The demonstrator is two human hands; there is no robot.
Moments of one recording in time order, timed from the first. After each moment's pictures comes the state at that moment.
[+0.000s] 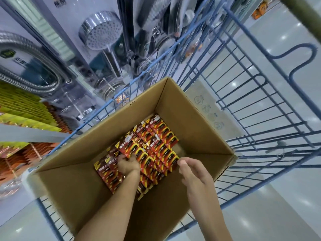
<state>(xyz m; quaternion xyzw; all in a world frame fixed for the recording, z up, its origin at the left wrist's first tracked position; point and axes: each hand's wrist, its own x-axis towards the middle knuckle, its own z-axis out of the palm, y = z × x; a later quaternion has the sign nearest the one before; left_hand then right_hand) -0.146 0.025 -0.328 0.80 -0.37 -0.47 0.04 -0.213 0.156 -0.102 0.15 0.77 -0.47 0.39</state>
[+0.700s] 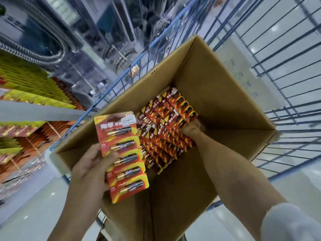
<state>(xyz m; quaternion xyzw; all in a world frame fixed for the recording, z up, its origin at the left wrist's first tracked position) -0.042 -0.041 -0.112 0.62 -0.43 -0.66 0.02 -0.264 0.091 -0.334 0.09 0.82 -0.13 0.56</state>
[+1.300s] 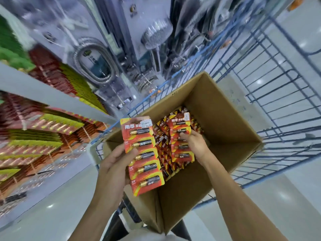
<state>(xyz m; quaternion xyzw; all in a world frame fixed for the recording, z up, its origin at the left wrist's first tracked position) -0.012 -0.032 -0.055 0.58 -0.43 -0.69 0.08 -0.219 0.089 -0.208 0.11 0.73 -0.43 0.53</state>
